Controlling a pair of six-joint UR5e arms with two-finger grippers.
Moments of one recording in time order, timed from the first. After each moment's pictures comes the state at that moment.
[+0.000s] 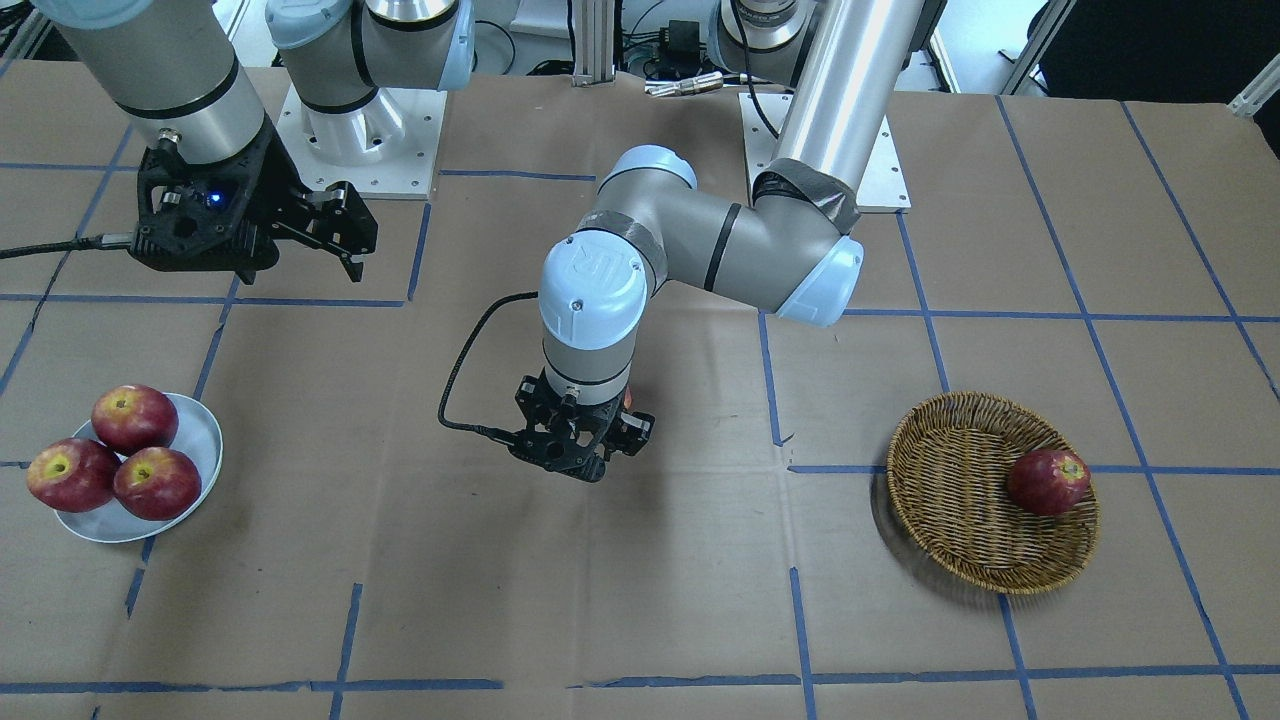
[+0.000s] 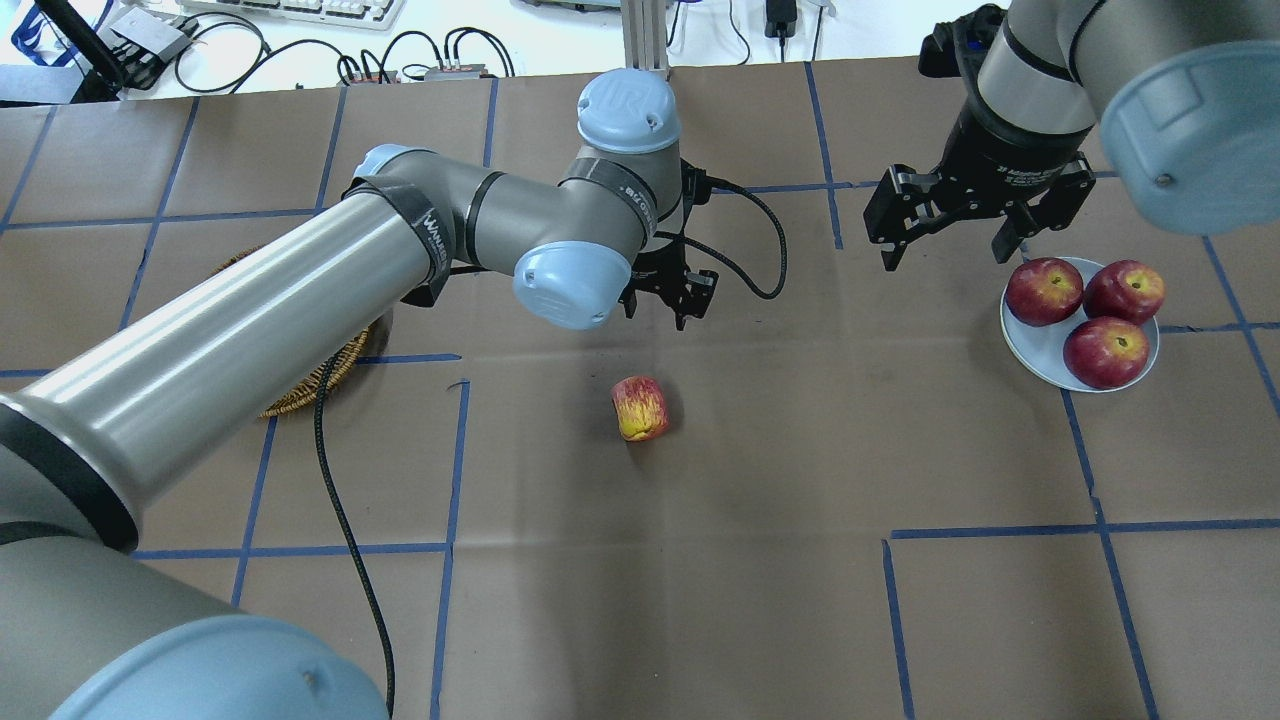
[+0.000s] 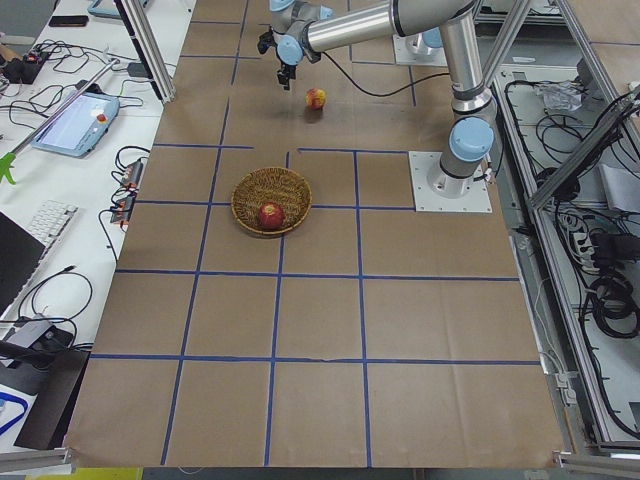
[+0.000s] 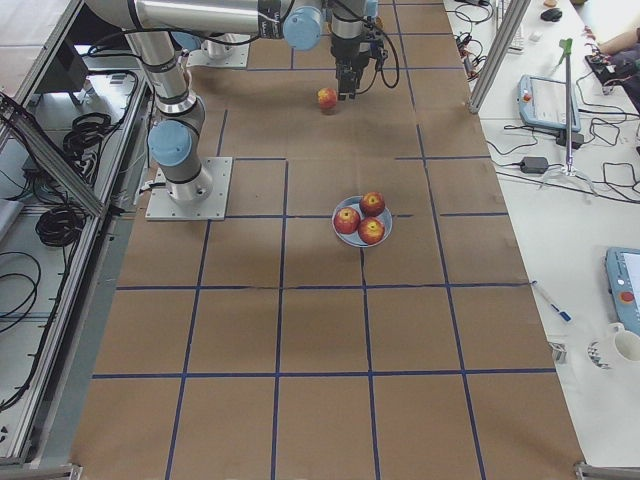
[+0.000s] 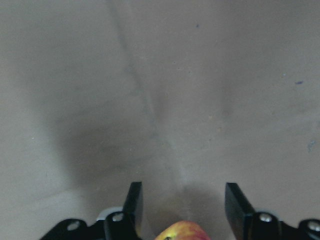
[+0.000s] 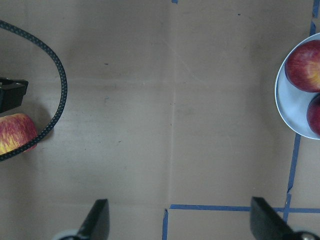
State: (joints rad) left arm -1.95 -2.09 -1.54 -1.09 1.53 -0.06; right arm 1.55 -1.57 1.65 -1.62 -1.56 -0.05
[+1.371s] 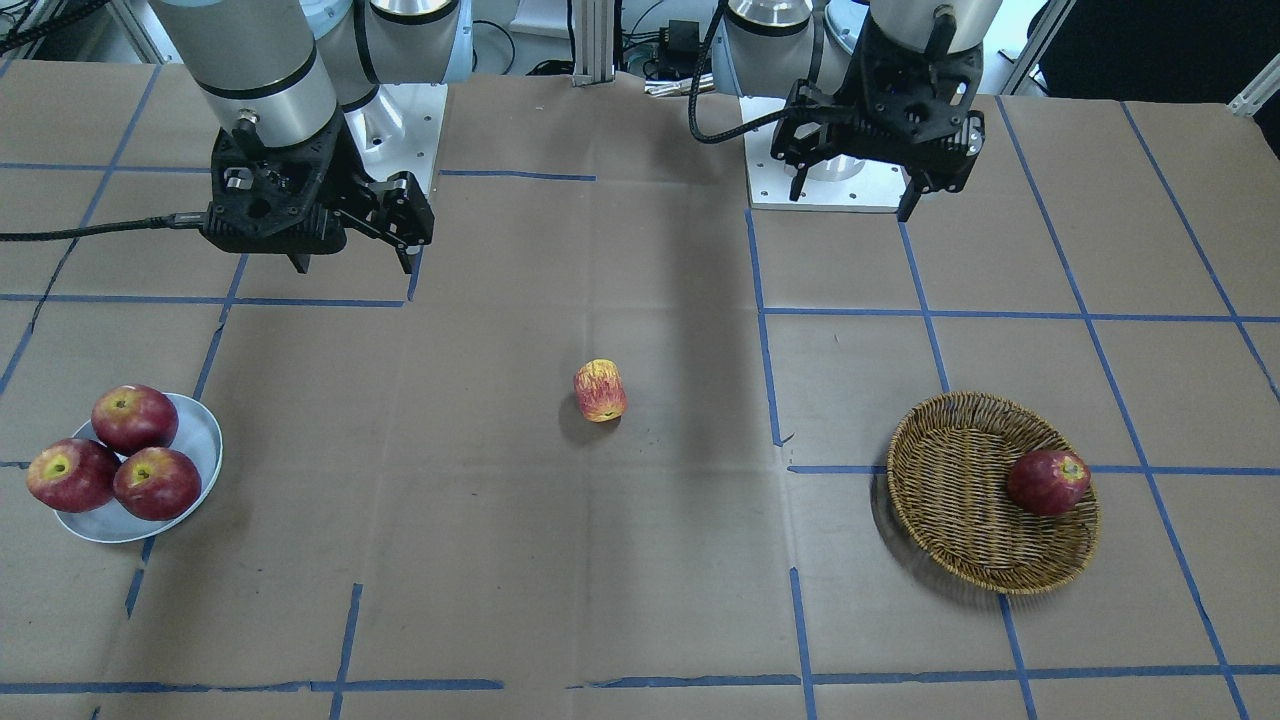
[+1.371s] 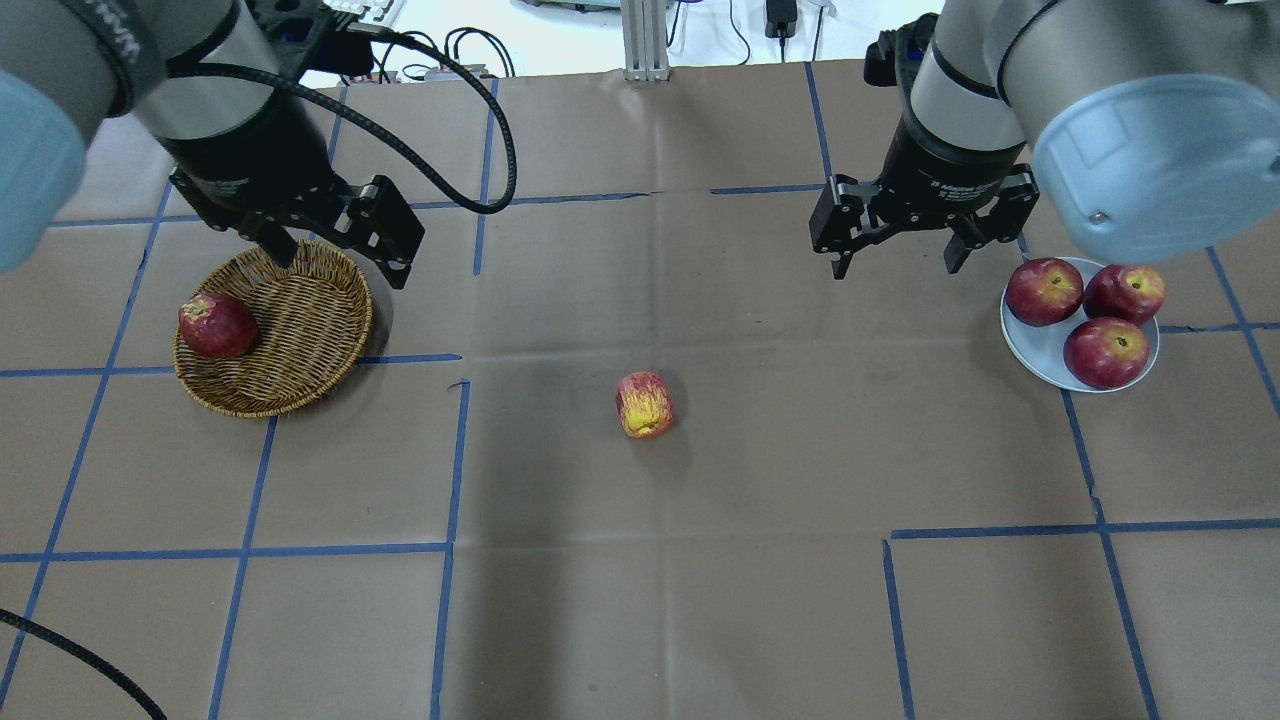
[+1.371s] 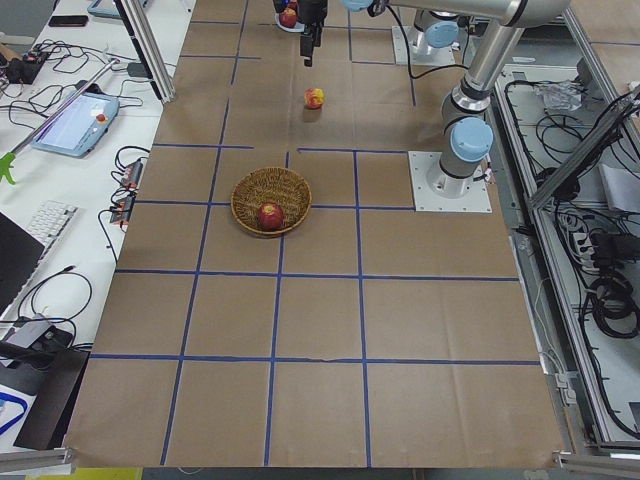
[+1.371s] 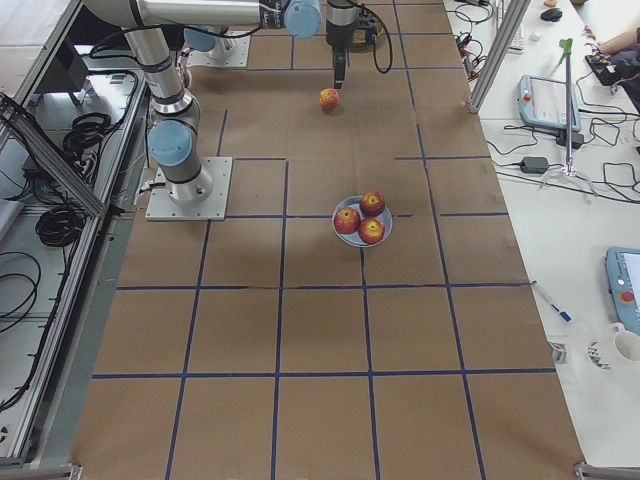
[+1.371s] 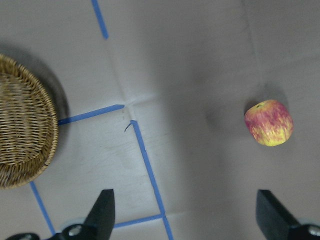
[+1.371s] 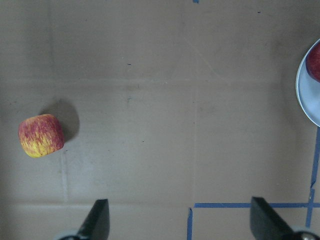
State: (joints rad) left arm -1.61 -1.49 -1.55 -1.69 1.59 0.21; right arm 1.67 -1.57 1.65 -1.64 -1.56 0.10
